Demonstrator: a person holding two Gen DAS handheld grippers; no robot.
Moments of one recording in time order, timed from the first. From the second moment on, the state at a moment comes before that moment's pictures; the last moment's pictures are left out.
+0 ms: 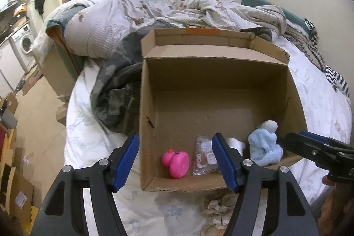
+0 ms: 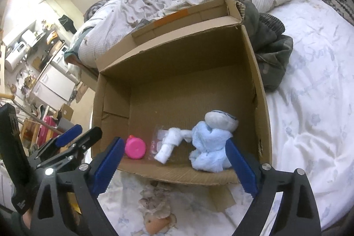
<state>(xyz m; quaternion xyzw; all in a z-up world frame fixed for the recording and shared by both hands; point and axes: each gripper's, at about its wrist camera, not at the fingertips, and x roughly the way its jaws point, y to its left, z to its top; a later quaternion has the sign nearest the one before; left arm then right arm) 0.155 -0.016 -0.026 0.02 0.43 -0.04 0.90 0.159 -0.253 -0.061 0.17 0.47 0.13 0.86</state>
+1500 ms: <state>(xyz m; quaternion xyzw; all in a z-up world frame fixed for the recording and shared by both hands) 0.085 0.016 -0.024 -0.03 0.49 0.01 0.87 0.101 -0.211 -0.110 0.15 0.58 0.20 0.77</state>
